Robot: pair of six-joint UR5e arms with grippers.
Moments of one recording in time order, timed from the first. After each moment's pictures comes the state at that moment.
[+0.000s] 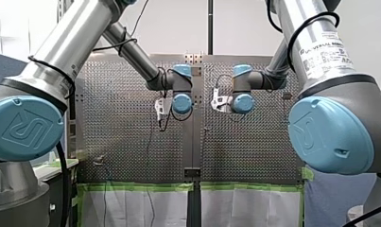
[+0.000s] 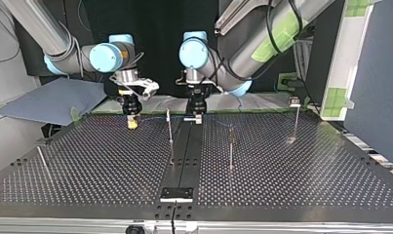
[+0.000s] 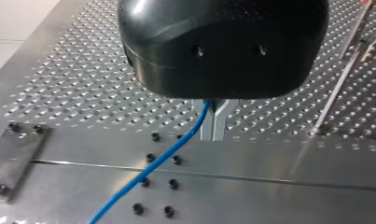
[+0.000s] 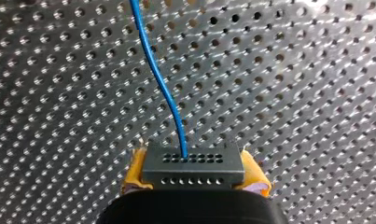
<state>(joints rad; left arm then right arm) -0.62 -2.07 -1.64 -2.56 -2.20 -1.64 2.06 -1.10 1.68 -0.57 1.63 1.68</state>
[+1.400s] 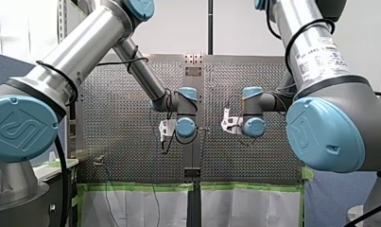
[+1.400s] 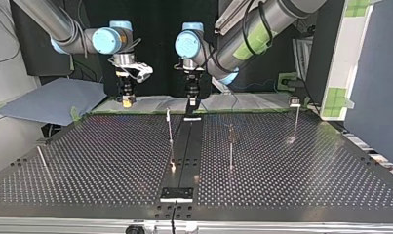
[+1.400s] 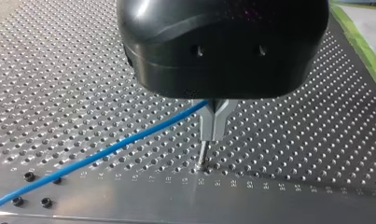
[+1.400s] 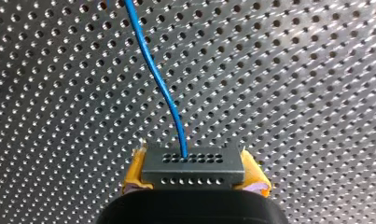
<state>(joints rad) -0.68 -2.21 -1.69 -2.47 -2.19 -1.63 2.00 -1.04 1.90 -0.81 1.64 1.70</state>
